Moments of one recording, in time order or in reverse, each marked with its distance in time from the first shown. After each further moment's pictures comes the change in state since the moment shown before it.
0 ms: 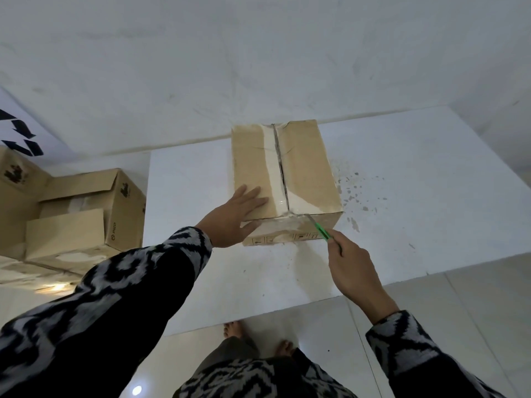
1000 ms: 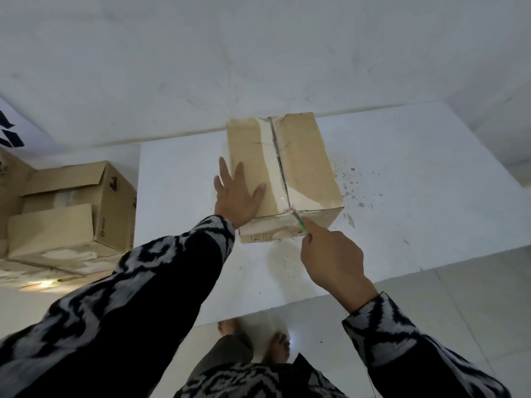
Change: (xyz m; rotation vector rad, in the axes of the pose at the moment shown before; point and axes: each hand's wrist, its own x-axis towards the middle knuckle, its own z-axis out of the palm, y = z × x) left_hand 0.044 0.024 0.007 -0.286 0.293 -0.452; right_hand -0.007 -0.065 -0.002 -0.441 -0.026 -0.064
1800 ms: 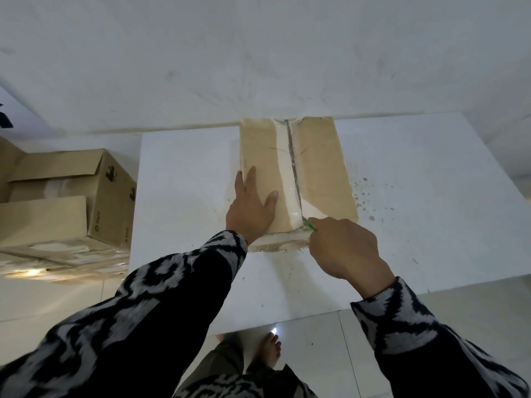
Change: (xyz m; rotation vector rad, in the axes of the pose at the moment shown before) left_hand 0.010 -0.003 0.012 -0.123 0.042 -0.088; right_hand 0.057 -0.027 -0.026 -0.314 -0.175 -0.128
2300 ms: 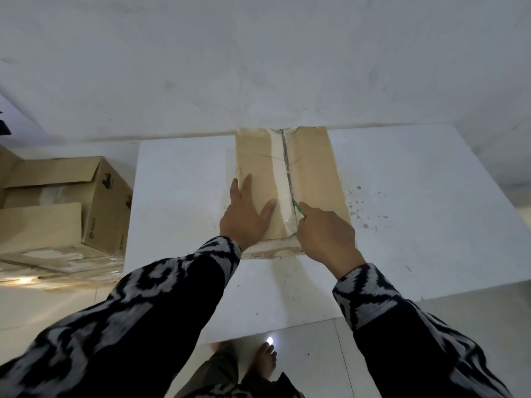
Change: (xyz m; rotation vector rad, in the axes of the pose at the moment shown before) left_hand 0.000 -0.004 0.002 0.054 0.013 0.030; right_hand 0.028 -0.009 -0.006 0.211 0.010 0.090
